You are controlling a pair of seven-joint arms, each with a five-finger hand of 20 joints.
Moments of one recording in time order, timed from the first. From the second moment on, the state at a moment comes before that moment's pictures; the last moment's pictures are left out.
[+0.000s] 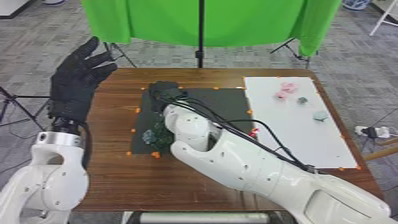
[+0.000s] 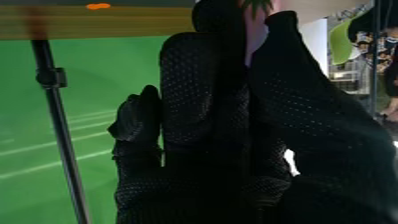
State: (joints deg) left arm 108.4 -55.8 -91.7 -123.6 45.8 12.3 14.1; right arm -47.9 -82.1 22.5 -79.8 -129.9 -3.5 35.8
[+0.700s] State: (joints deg) left arm 107.7 -56.3 -91.7 -123.3 45.8 11.9 13.6; right arm -48.5 -82.6 25.5 -80.1 -131.0 -9.2 36.1
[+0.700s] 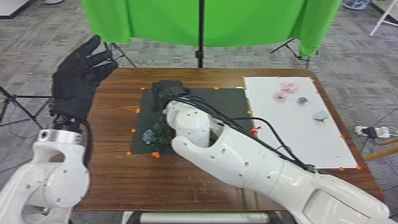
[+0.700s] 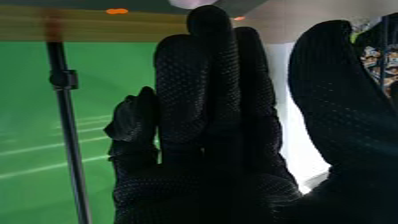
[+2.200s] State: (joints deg) left arm 130.0 -59.2 -96.0 -127.1 41.7 18.4 23.6; right arm -72.5 -40.7 58.8 -98.4 -118.4 4.1 60.0
